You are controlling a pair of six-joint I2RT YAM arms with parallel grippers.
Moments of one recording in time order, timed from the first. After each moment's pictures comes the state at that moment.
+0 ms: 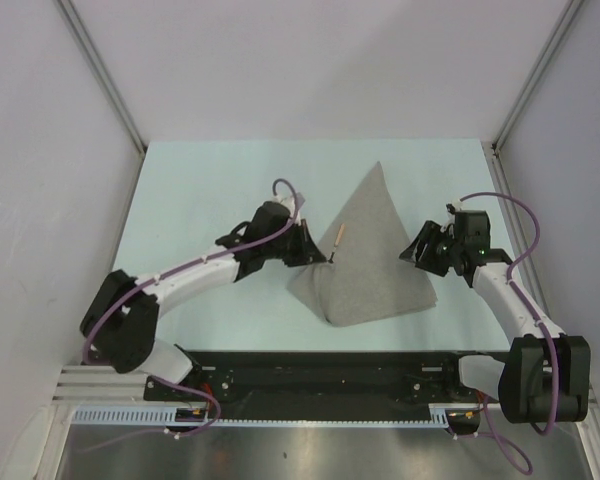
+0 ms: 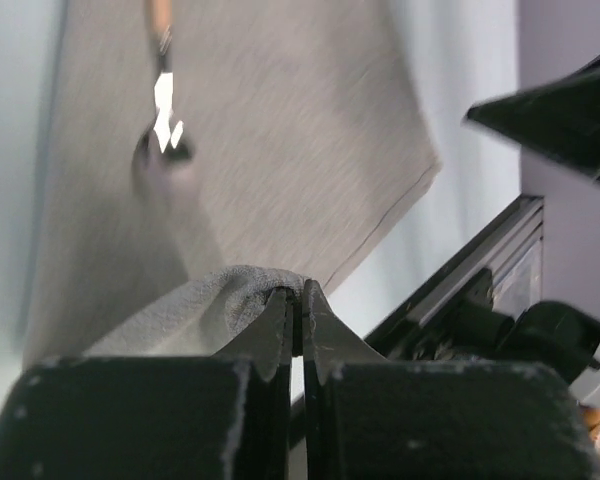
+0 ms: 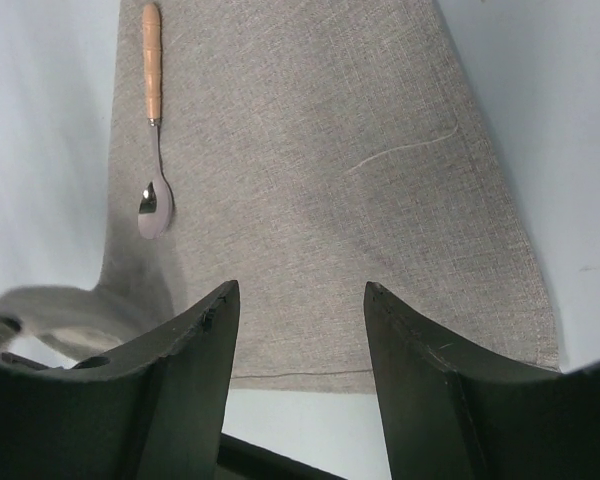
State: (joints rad) left arm -0.70 1.41 0.85 -0.12 0.26 -0.78; right arm 0.03 1.17 0.72 -0.39 -0.34 0.49
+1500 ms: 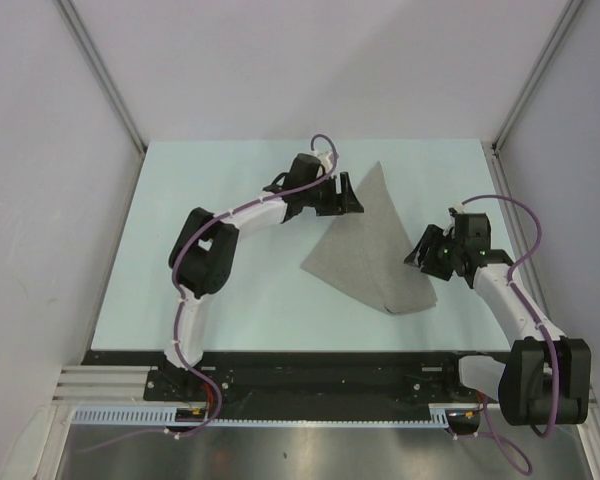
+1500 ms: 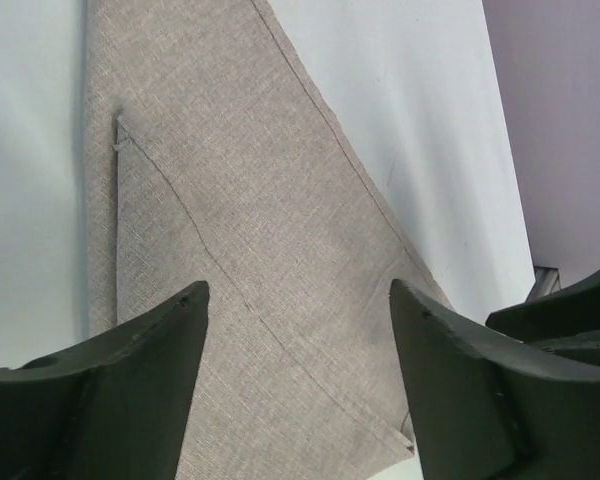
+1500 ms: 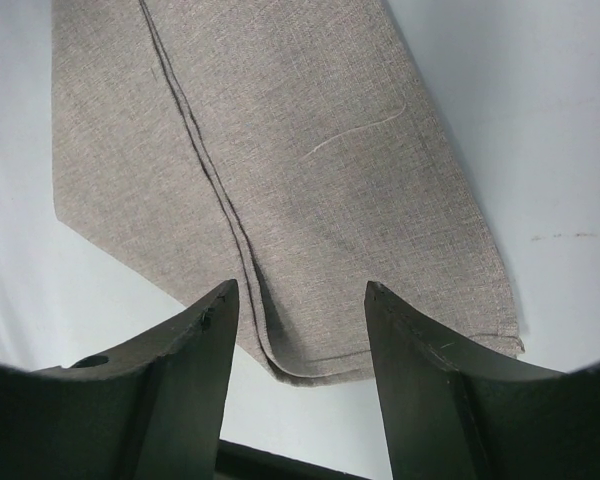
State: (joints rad) left arm -0.58 2.16 1.63 -0.05 0.44 -0.61; right arm 0.02 1.15 0.72 -0.45 -0.27 0.47
